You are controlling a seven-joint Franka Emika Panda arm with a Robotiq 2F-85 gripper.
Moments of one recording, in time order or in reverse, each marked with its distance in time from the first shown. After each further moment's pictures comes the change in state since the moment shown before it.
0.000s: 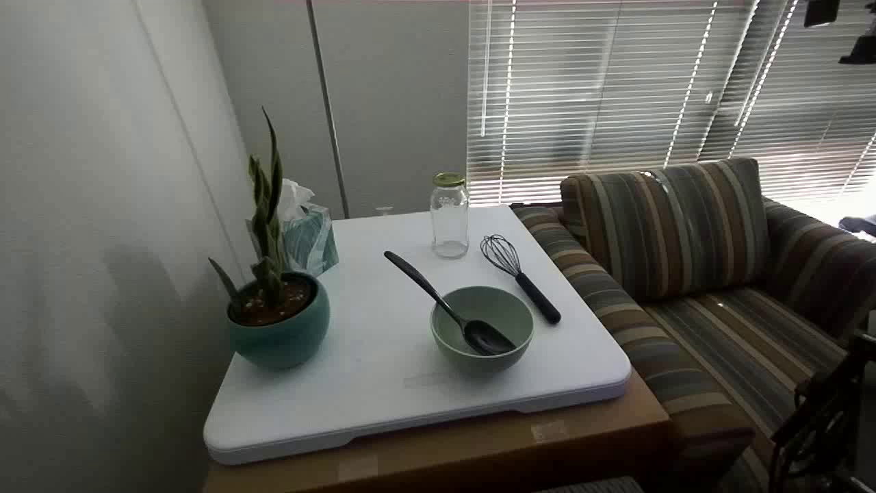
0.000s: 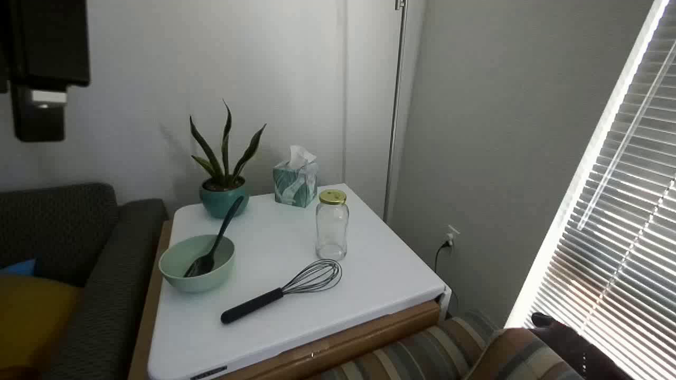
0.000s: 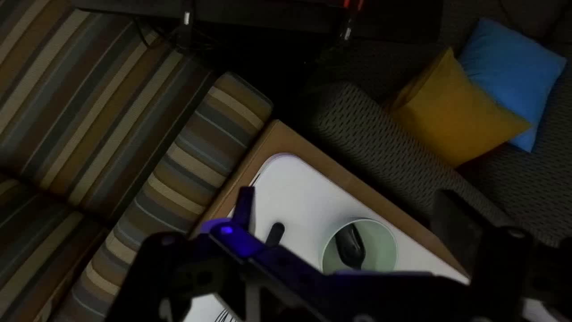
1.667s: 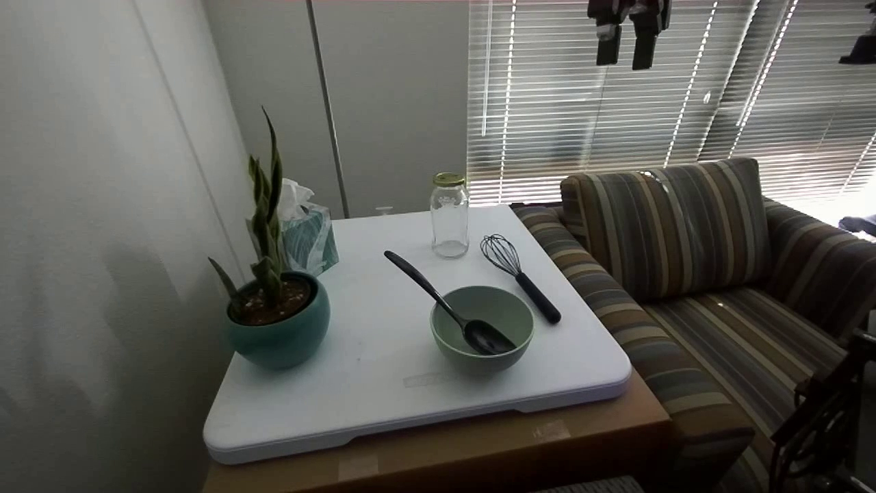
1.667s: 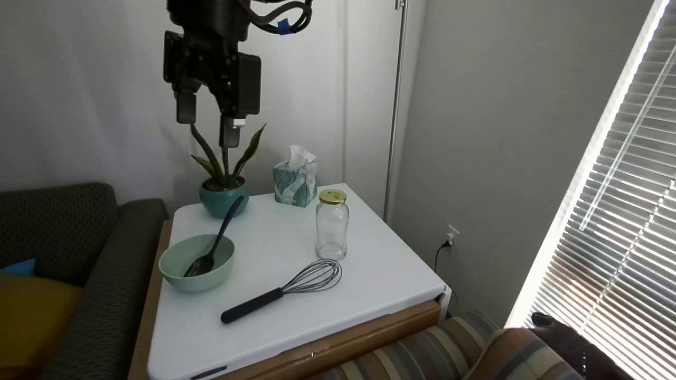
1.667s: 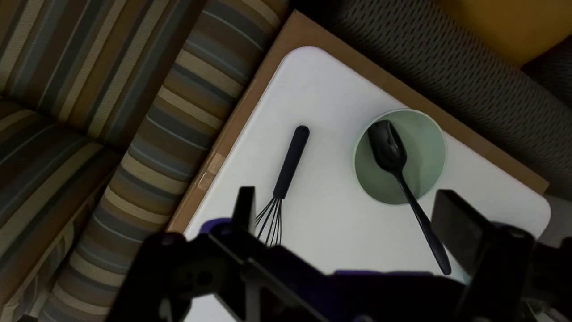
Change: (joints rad) arm -0.008 0.420 0.104 0.307 0.031 0.198 0.143
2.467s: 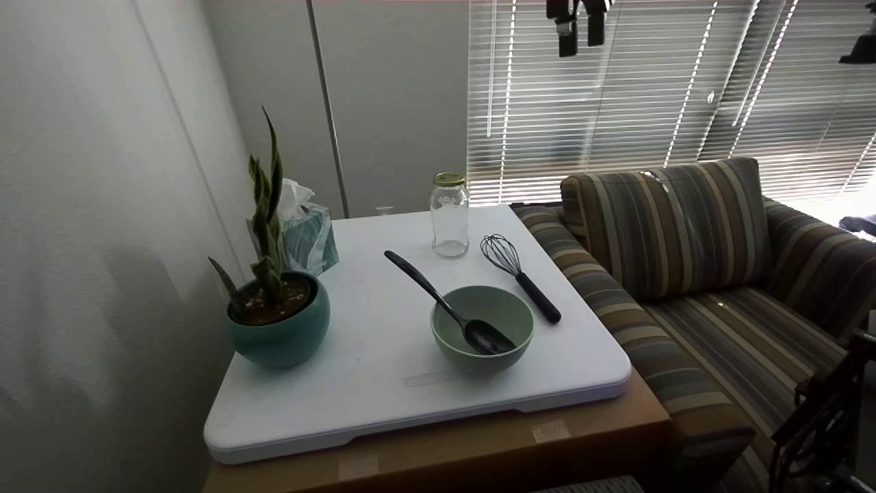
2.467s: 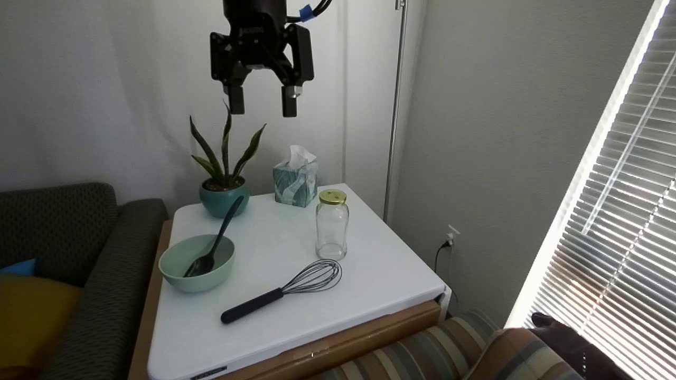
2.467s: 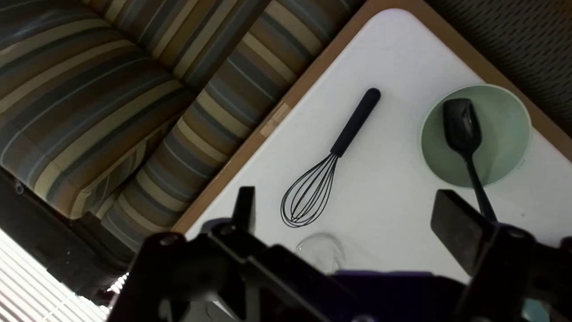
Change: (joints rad) arm 0.001 0.196 0.063 0.296 -0.231 -0.068 -0.022
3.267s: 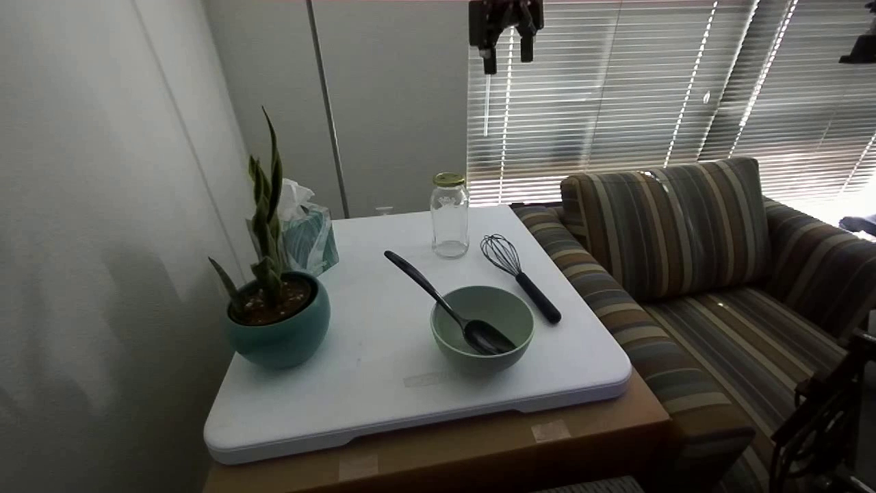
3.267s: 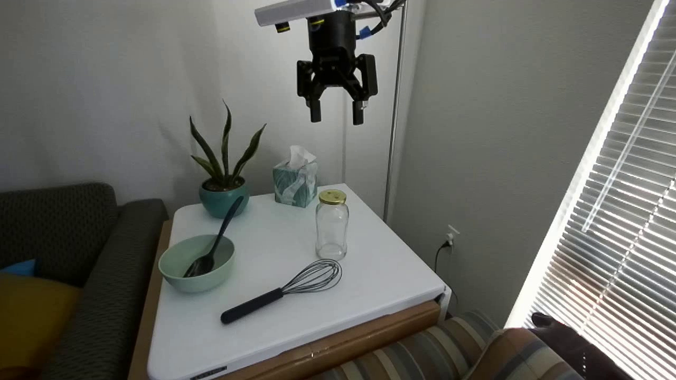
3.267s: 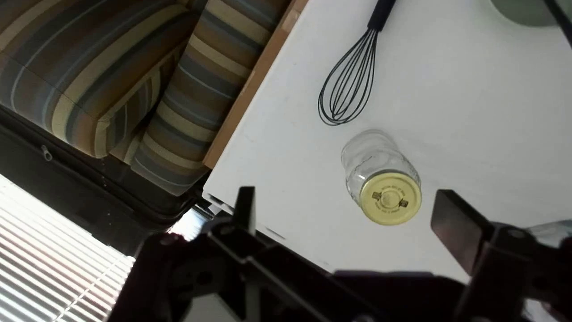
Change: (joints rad) arm -0.042 0.476 -0.002 0.638 0.014 -0.070 0.128
